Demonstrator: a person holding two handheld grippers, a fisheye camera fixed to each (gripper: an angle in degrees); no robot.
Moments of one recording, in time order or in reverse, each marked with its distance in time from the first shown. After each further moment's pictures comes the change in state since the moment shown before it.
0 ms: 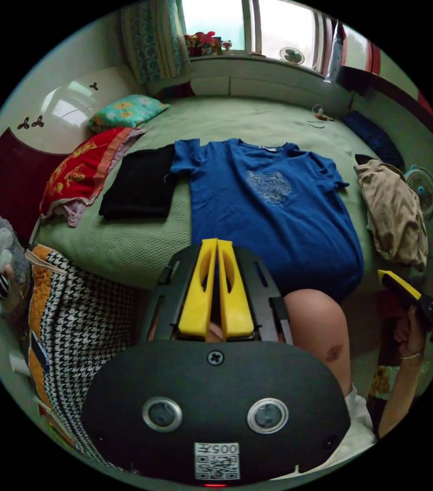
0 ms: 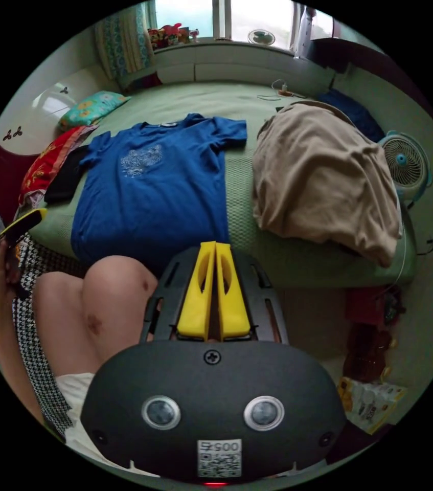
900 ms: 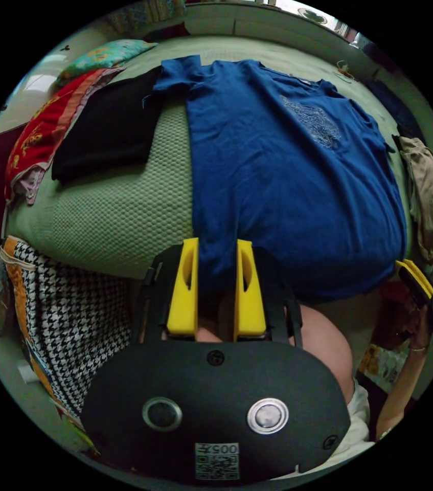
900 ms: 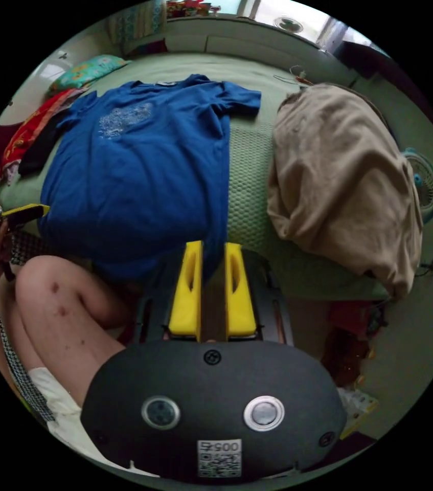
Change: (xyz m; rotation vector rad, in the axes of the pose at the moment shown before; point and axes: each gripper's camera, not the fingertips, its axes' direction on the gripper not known) left arm -0.136 -0.083 0.094 -0.334 0.023 0.019; right arm -0.043 -0.153 0.062 -0.130 0.106 -0.107
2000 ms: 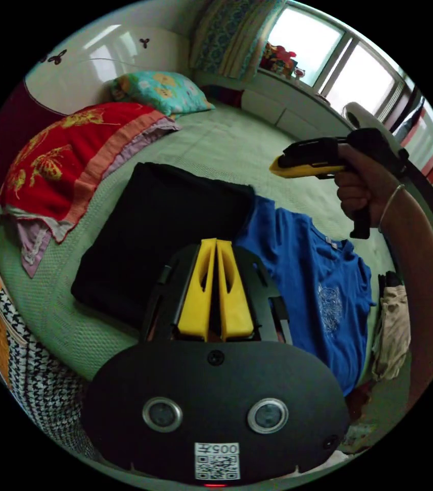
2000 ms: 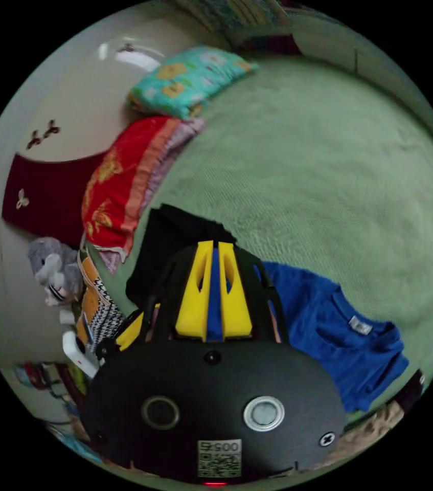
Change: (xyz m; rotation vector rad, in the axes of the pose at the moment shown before) left arm -0.300 -0.194 -0.050 0.451 0.213 -0.254; right arm -0.354 -0.739 0.009 -0.060 -0.578 -0.321
